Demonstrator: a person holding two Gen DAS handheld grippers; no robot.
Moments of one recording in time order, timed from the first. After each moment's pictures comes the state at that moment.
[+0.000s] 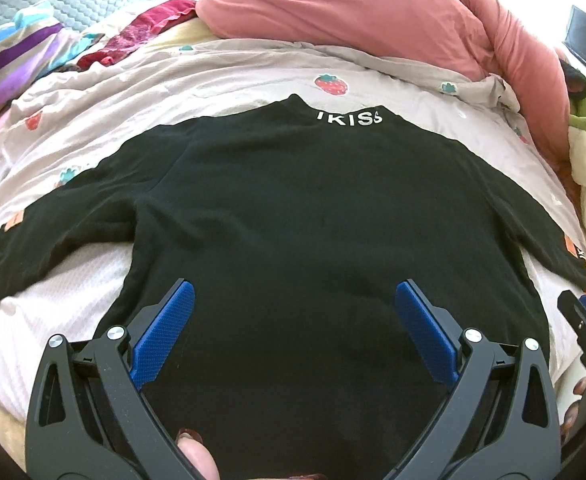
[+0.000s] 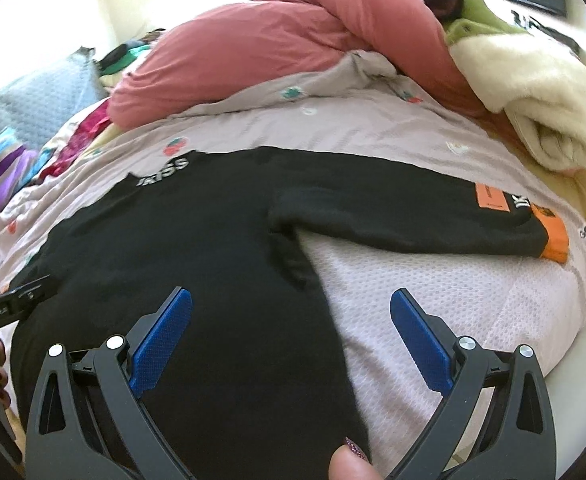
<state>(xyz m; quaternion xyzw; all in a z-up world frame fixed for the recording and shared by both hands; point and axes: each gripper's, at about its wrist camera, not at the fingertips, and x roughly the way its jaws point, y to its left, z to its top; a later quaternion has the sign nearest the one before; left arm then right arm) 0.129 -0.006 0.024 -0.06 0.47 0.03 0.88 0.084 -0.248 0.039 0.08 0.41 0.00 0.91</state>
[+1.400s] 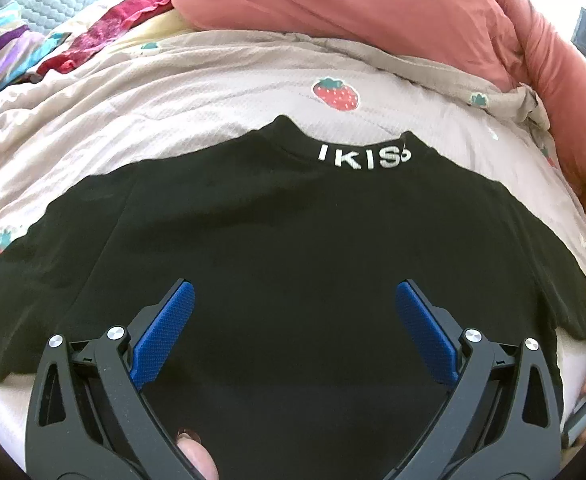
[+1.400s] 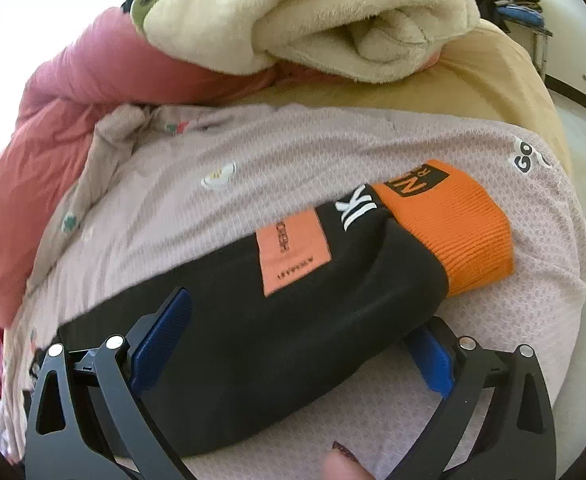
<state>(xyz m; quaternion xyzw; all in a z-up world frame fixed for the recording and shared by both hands) 0.243 0.003 -0.011 -0.07 0.48 0.01 0.87 0.152 -0.438 -0.015 0.30 0.35 -0.26 0.85</state>
